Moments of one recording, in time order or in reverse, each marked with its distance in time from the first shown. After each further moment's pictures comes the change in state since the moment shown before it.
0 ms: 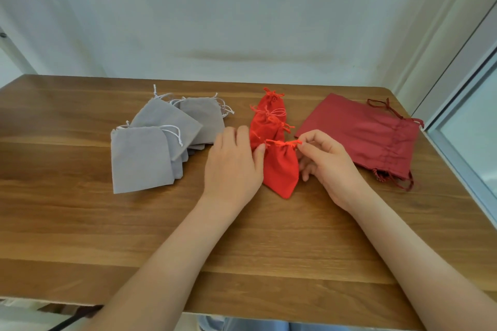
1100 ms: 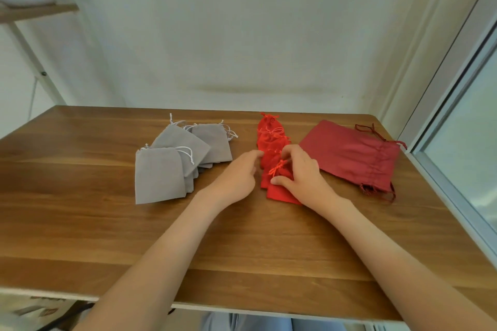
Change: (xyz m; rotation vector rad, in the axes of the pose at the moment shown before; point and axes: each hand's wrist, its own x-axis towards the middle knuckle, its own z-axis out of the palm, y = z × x) left_hand 0.025 -0.009 -0.012 -0.398 -0.632 -0.097; right_hand 0.014 0.016 0.008 -0.847 -0.044 -0.382
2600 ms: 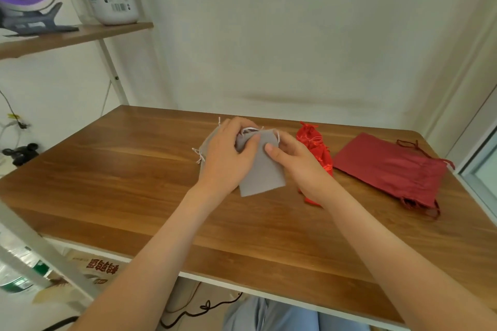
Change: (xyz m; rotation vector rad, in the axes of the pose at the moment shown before) left_hand -0.083 0.008 -0.081 -0.165 0.720 0.173; right_hand 0.016 -0.116 0.008 0.925 -0.251 0.009
